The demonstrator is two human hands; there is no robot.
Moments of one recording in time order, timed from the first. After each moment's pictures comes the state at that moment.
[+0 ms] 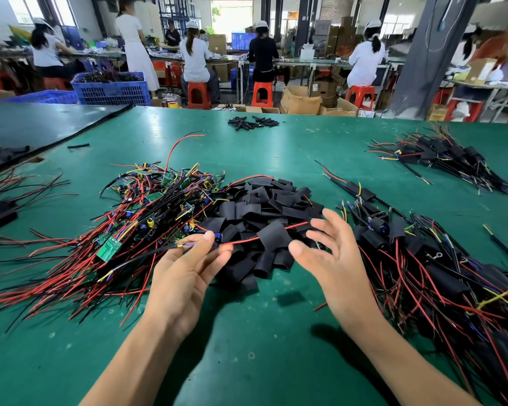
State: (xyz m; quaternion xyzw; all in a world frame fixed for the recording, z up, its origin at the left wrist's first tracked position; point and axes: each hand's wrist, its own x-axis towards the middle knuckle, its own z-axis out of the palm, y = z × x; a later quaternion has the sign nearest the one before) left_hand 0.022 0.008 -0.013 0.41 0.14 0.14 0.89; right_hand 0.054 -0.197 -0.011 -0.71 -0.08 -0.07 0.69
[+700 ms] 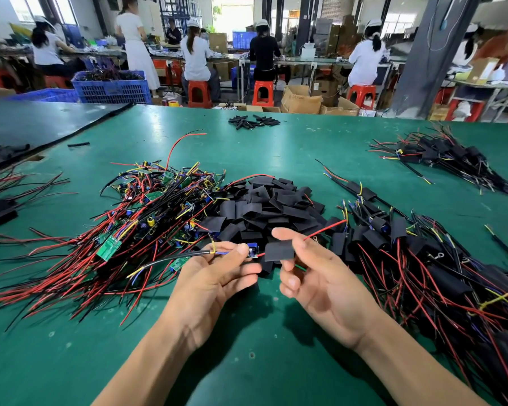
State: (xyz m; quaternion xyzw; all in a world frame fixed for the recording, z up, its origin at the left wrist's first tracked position) left_hand 0.013 -0.014 -0.011 0.47 0.10 0.01 0.88; right_hand 0.045 -0.190 -0.007 -0.45 -0.13 0.23 0.85
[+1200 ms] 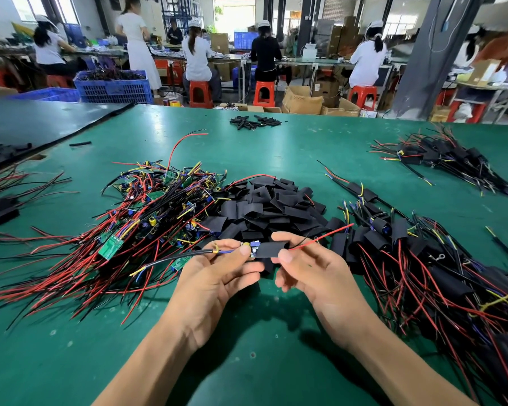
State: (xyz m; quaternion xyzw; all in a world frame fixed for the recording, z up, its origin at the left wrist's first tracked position) left_hand 0.012 -0.014 -0.008 0.46 0.10 0.01 0.89; right_hand 0.043 -0.184 -0.013 -0.58 -0.16 0.10 0.79
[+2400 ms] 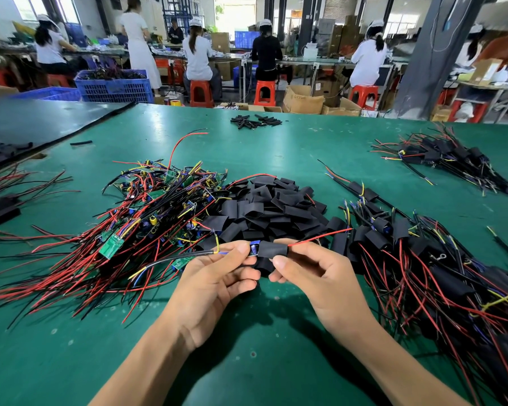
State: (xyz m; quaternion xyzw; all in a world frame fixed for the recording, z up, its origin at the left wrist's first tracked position) left_hand 0.009 -0.011 -0.009 0.49 0.08 -0.02 0.87; right_hand 0.044 -0.188 -0.020 -0.65 -0.21 0.02 0.73
